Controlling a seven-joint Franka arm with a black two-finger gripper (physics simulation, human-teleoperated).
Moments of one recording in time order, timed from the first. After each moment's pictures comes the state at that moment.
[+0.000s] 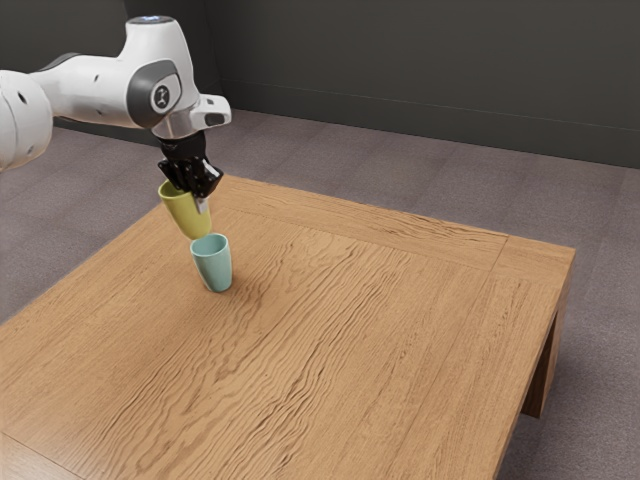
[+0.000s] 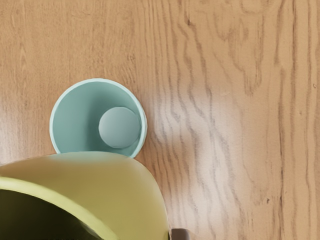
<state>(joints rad) -0.03 0.31 0.18 -1.56 -0.02 1.90 0.17</state>
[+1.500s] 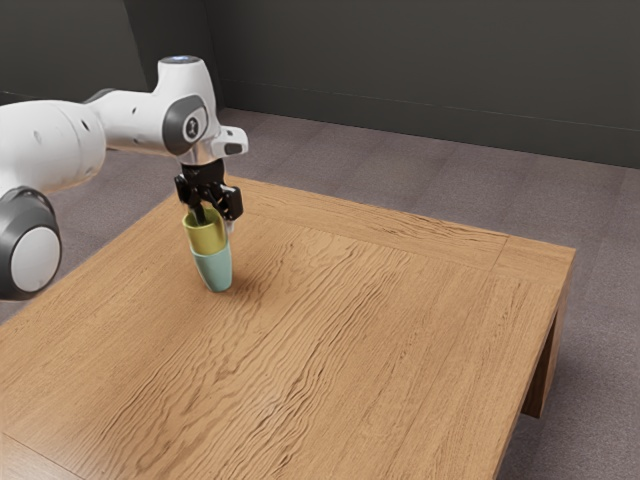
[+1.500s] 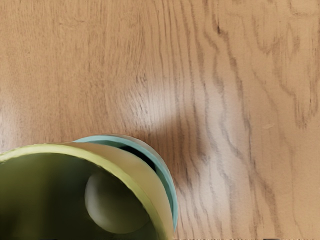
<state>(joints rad) 0.01 0.56 0.18 -1.37 -0.06 1.92 0.24</state>
